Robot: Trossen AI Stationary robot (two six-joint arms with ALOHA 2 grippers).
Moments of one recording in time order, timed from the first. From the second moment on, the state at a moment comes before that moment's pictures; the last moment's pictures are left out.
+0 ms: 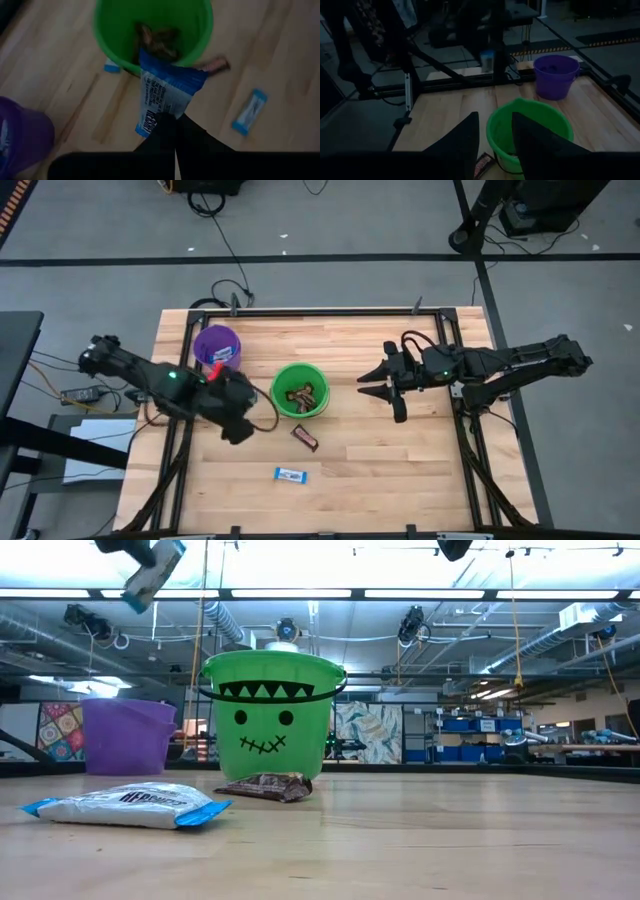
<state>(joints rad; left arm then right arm) -0.42 1.24 1.33 -1.26 -0.39 -0.82 0.14 1.06 0.96 -0.16 0.09 0.19</state>
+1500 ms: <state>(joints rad) -0.31 0.78 1.11 -1.57 -1.05 -1.52 0.16 1.06 0.96 -0.14 0.09 0.15</state>
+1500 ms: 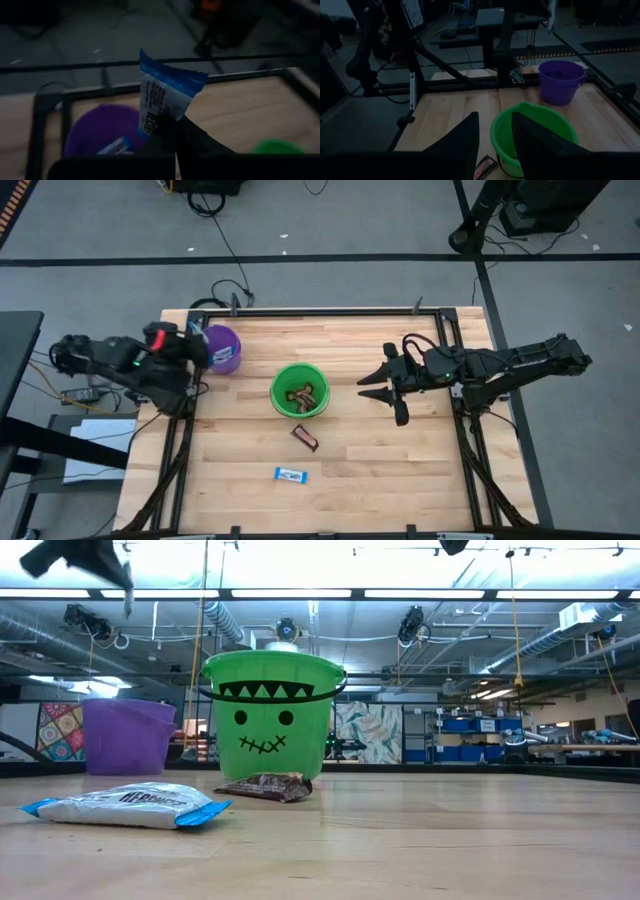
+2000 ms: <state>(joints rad) -0.17 0.78 0.72 -1.35 -1.03 -1.71 0.17 1.06 0.96 -0.13 0.08 0.19</state>
